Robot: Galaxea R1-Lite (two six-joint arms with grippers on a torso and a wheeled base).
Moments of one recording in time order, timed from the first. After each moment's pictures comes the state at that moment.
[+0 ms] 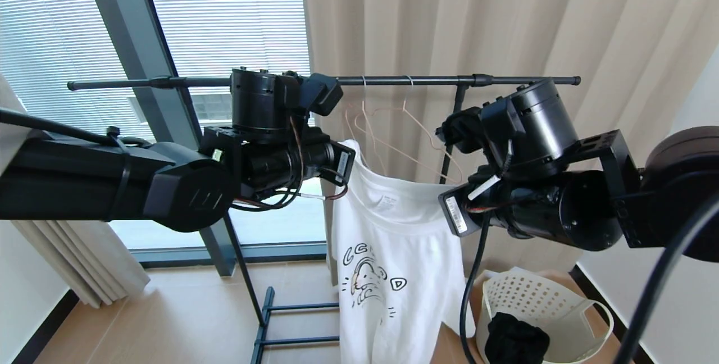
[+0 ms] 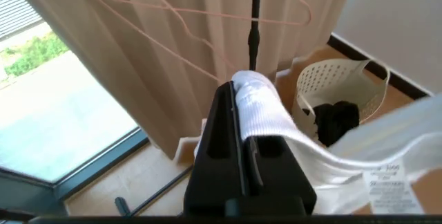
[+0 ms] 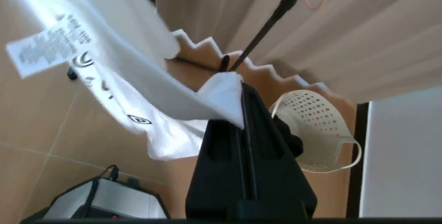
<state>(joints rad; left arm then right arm) -0.57 1.91 -1.28 -0.34 0.00 0.15 0.74 1.75 -1.27 0.21 -0.52 0.14</state>
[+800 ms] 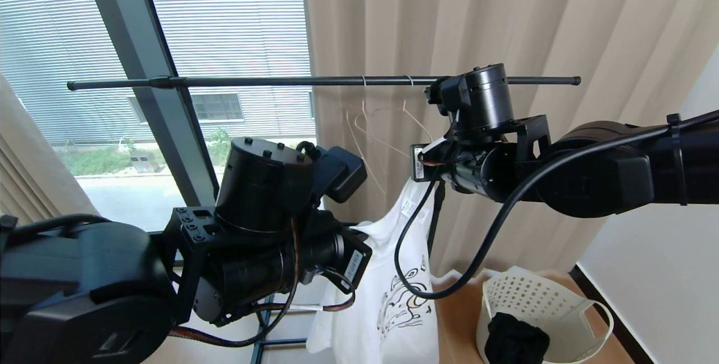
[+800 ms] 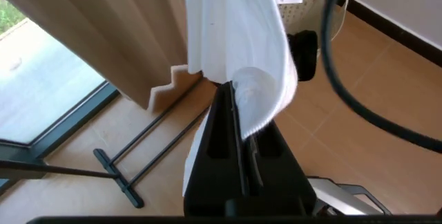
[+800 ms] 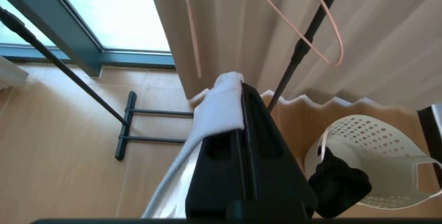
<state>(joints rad) -0.81 1.71 -0.92 -0.30 0.10 0.05 0.68 1.95 -1.46 0.00 -0.54 0.30</state>
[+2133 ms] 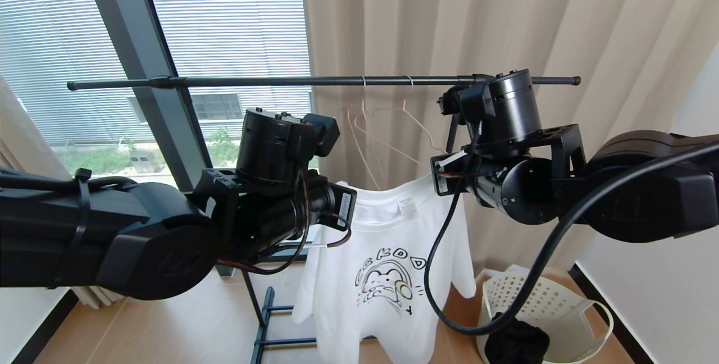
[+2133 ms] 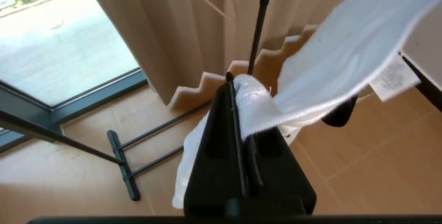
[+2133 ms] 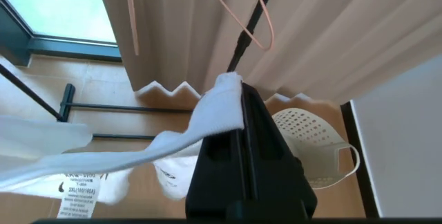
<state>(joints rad) -0.69 1.82 -1.09 -0.31 0.24 -0.05 0.70 1.85 -1.32 0.00 -0.70 0.19</state>
